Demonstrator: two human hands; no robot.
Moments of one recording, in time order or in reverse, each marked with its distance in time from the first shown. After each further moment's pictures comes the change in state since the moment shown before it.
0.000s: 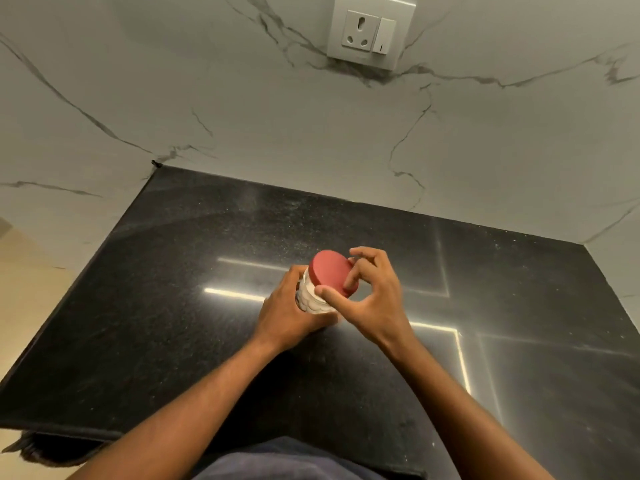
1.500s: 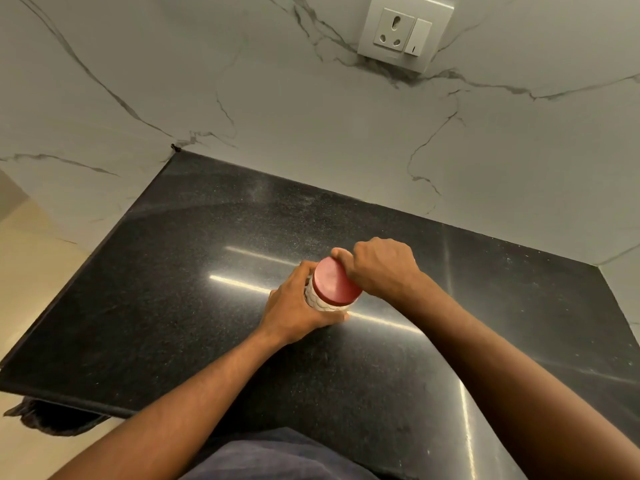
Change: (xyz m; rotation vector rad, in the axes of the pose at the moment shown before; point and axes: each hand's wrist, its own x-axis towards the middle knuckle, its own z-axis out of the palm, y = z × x) left_hand 0.004 -0.010 0.002 0.014 -0.003 -0.007; right_hand 0.078 -0.046 -0.009 -1.049 -0.612 0.040
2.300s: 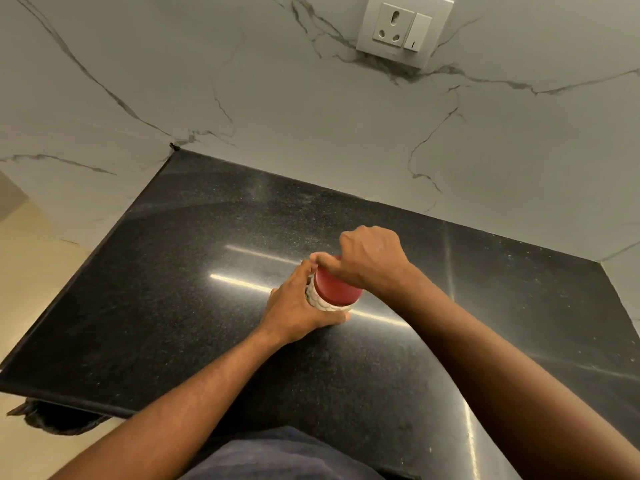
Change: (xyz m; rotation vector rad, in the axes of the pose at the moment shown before) left_hand 0.001 0.001 0.000 0.014 -0.010 0.010; right_hand 0.009 -0.015 -0.009 -0.019 0.066 -0.053
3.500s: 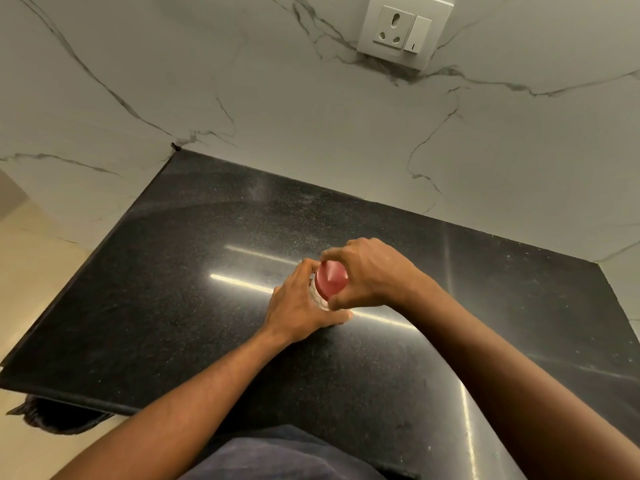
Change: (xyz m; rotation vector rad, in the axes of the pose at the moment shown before) left_hand 0.000 0.006 0.005 0.105 0.053 0.008; right_hand -0.022 0.010 0.009 0.161 -0.015 -0.285
